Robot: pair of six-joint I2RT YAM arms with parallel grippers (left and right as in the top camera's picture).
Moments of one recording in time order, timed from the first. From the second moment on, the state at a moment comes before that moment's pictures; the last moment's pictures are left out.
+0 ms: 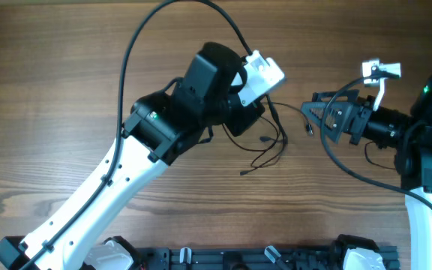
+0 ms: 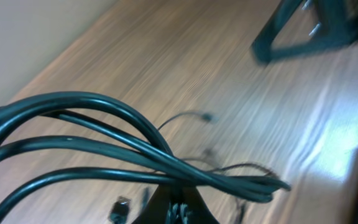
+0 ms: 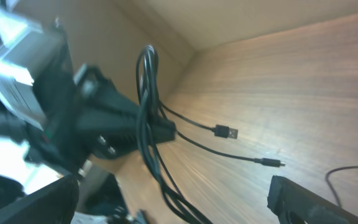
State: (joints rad) left arm -0.72 1.47 1.57 -0.77 0.23 0.20; right arm -0.19 1.05 1.02 -0.57 -1.22 0.23
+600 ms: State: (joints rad) left arm -0.81 1.47 1.57 -0.61 0.27 -0.03; right arm -0.05 1.05 1.02 -0.66 -1.26 -0.16
